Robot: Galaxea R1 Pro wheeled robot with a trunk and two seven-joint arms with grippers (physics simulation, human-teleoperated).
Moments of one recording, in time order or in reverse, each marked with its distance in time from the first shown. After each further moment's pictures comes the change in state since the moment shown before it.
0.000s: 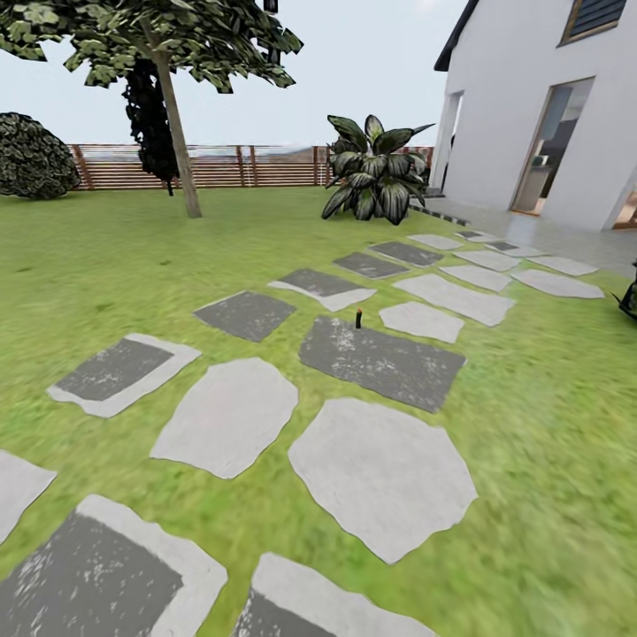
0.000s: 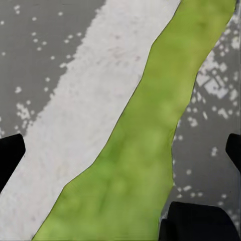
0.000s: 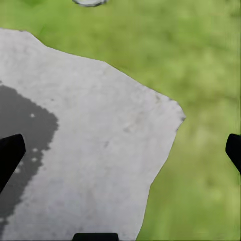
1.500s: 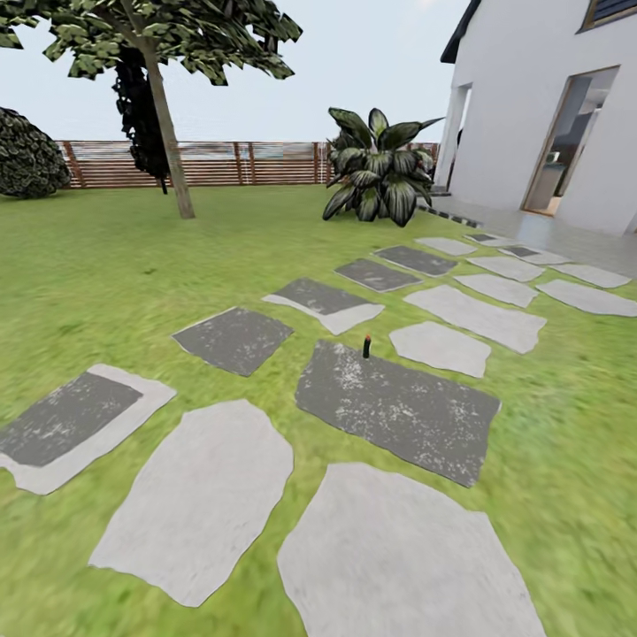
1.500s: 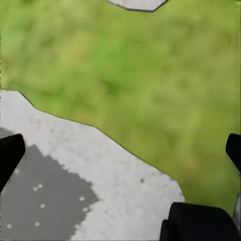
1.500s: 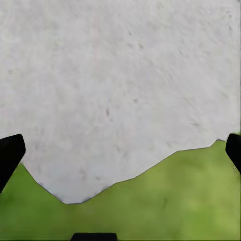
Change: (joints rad) left arm 0.000 0.002 0.000 -0.001 0.000 -0.001 0.000; right arm 0.000 -0.001 -0.001 0.000 0.000 0.000 -0.001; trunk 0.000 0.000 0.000
